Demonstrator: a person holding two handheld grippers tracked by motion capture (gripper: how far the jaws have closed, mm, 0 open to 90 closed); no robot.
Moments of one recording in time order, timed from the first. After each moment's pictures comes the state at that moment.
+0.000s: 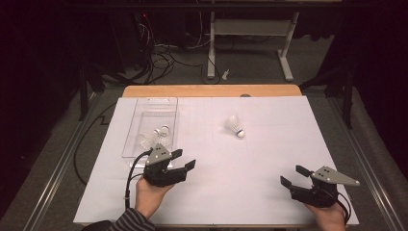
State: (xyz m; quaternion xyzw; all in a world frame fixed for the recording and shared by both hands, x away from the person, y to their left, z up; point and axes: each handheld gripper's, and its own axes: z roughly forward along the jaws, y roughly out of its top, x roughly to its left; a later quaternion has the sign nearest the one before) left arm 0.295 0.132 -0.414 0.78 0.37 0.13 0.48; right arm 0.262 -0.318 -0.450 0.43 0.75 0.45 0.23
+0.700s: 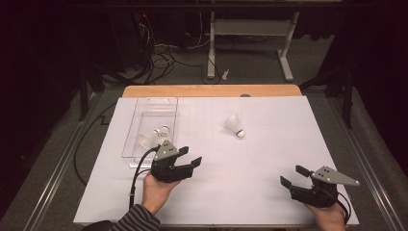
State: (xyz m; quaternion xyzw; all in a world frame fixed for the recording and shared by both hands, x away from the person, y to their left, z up) left arm 0.306 0.118 -0.415 0.78 0.37 0.13 0.48; right arm 0.262 -0.318 -0.450 0.43 0.75 0.45 0.23
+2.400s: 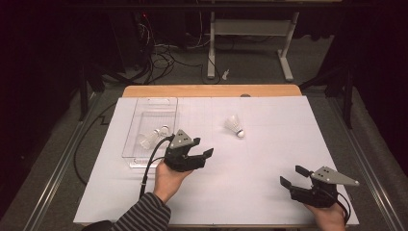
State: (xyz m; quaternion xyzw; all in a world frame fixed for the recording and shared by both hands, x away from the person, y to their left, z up) left arm 0.333 0.086 -0.402 0.80 0.35 0.13 0.48; right arm 0.262 -0.317 -0.450 0.43 0.75 0.45 0.23
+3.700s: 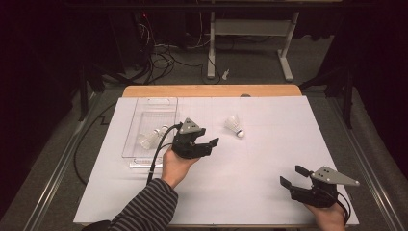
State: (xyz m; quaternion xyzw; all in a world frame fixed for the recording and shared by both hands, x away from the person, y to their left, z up) left arm 0.367 0.068 -0.396 0.80 0.36 0.12 0.47; right arm 0.262 -0.317 -0.450 0.43 0.75 0.45 0.22
